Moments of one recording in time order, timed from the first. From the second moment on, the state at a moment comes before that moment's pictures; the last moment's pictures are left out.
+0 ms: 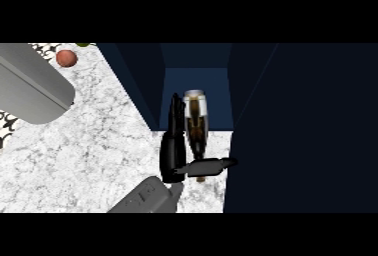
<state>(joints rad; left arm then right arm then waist) -0.43 0.01 -0.72 -1.15 0.71 0.77 -0.73 -0.07 -0.08 0.05 -2.41 -0.21 0.14 0.57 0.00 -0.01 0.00</state>
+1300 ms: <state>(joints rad) 0.09 0.37 -0.90 -1.93 0.49 0.83 -0.60 -0.01 -0.12 0.06 -2.41 -0.24 0.27 0.62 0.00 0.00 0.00</state>
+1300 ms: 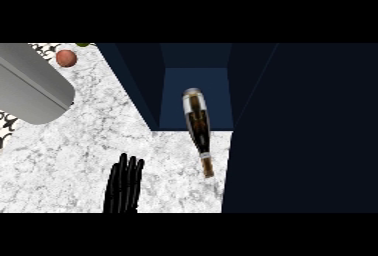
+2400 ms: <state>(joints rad) 0.37 0.67 -0.52 -2.14 0.71 0.53 -0.67 0.09 -0.03 0.49 -2.41 -0.27 0.30 0.73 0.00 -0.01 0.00</state>
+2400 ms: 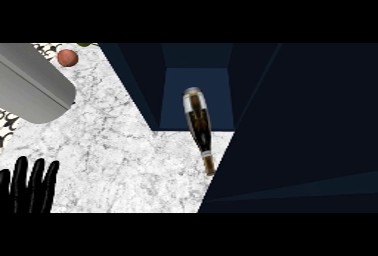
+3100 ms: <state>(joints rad) 0.49 0.79 -0.25 -2.12 0.86 0.32 -0.65 0.02 -0.03 0.80 -2.42 -0.03 -0.01 0.72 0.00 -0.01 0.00</state>
